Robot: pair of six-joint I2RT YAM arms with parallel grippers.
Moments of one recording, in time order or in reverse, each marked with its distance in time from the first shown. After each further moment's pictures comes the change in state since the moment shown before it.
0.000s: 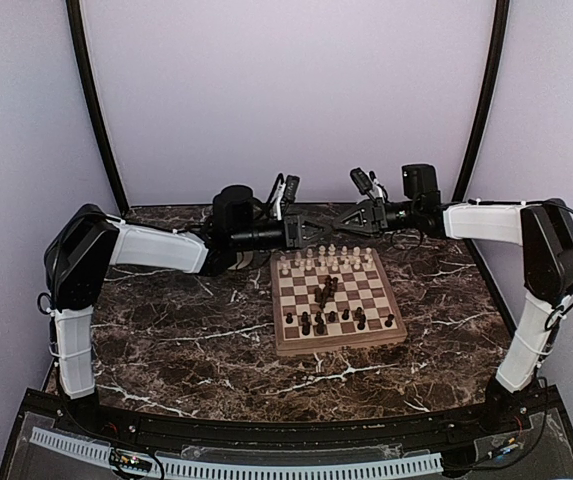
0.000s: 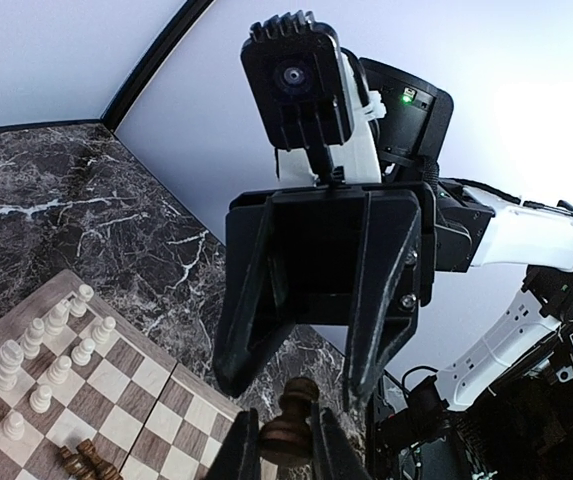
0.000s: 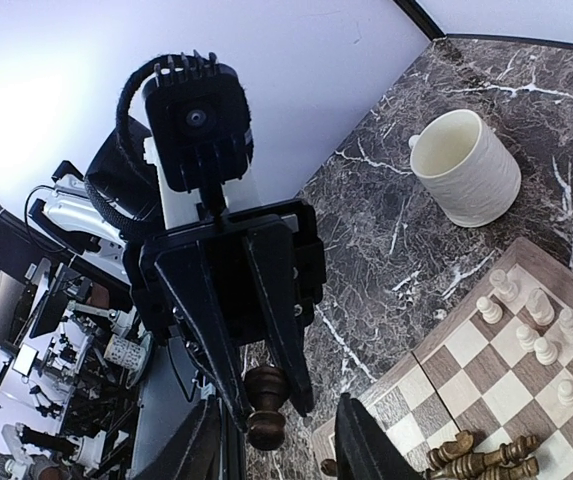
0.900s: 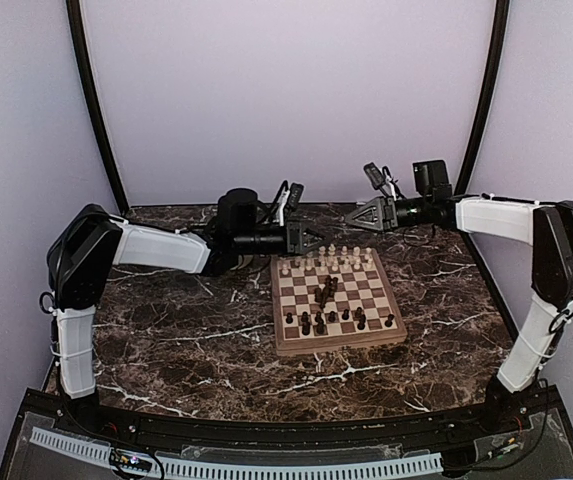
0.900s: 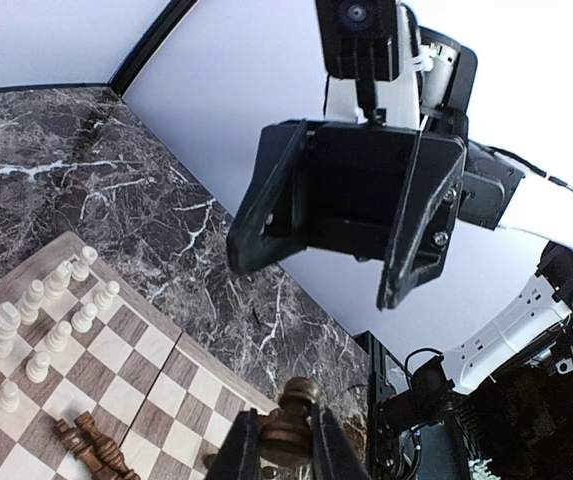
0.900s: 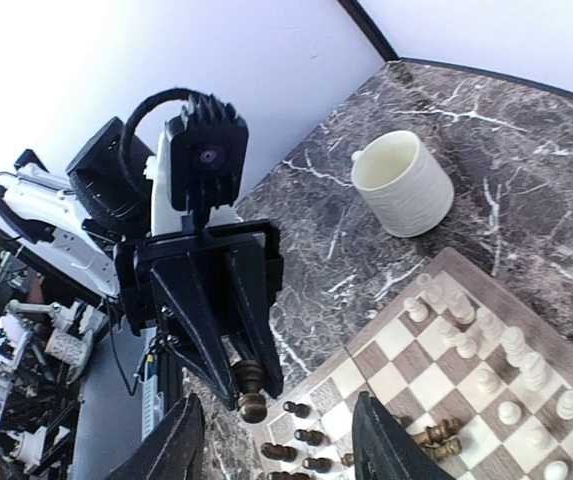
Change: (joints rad) left arm 0.000 0.018 0.011 -0.079 0.032 0.009; right arm -0.065 -0.051 0.035 -0.225 0.082 -0.266
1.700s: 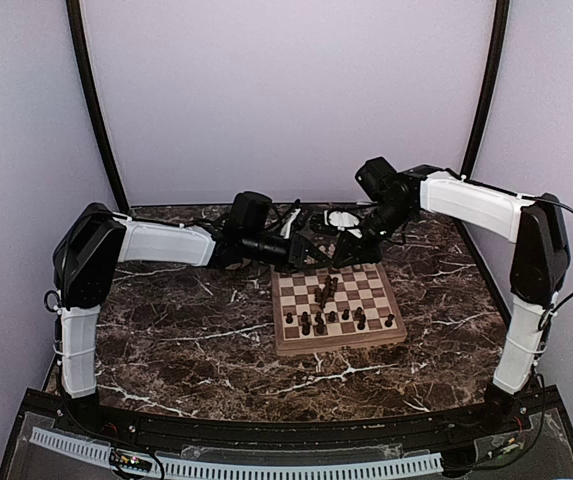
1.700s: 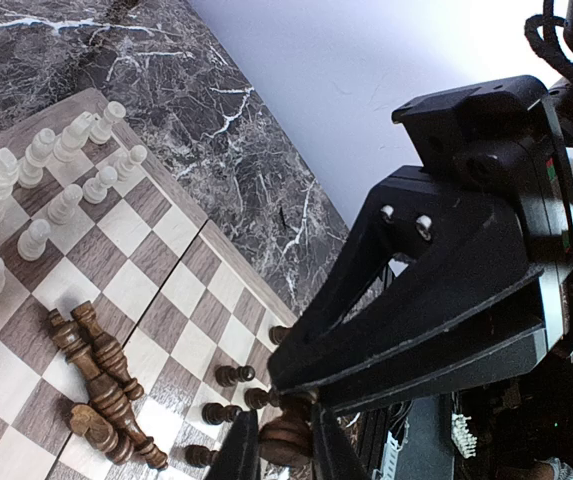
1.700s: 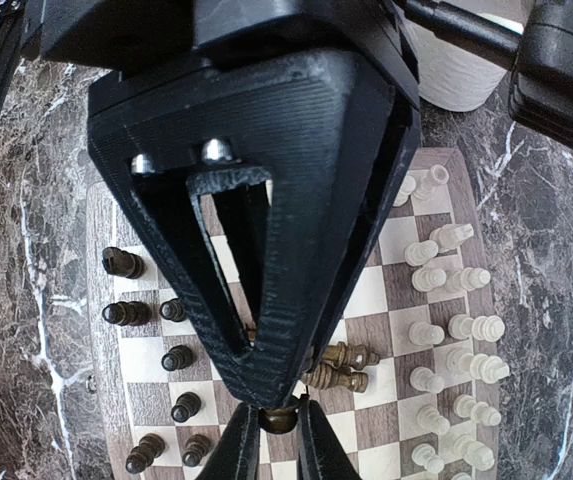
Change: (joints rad) left arm 0.000 0.037 0.101 -0.379 0.079 0.051; right arm 0.268 0.118 0.357 -0.838 0.629 -1.104
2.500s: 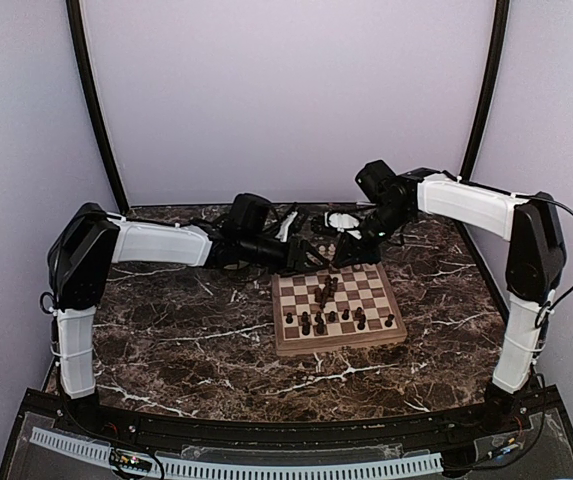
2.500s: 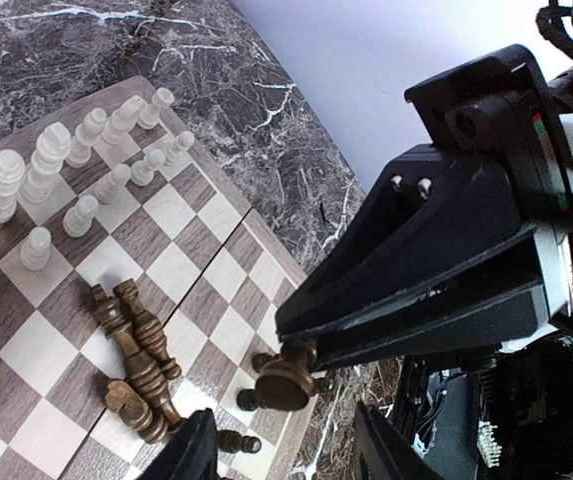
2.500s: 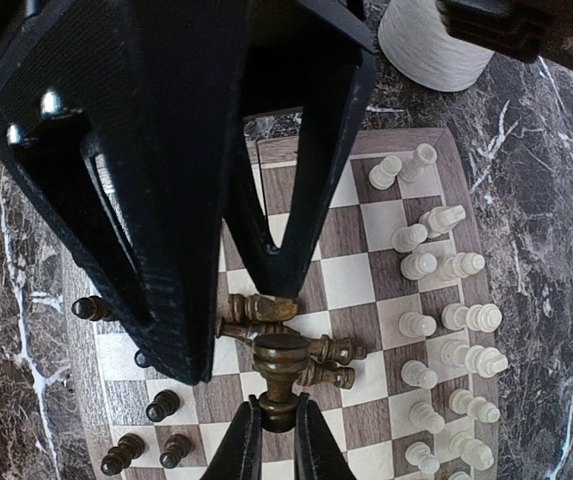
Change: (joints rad) left arm -0.005 -0.039 -0.030 -0.087 -0.100 0.050; right arm -0.018 0.029 -0.004 0.031 0.014 0.003
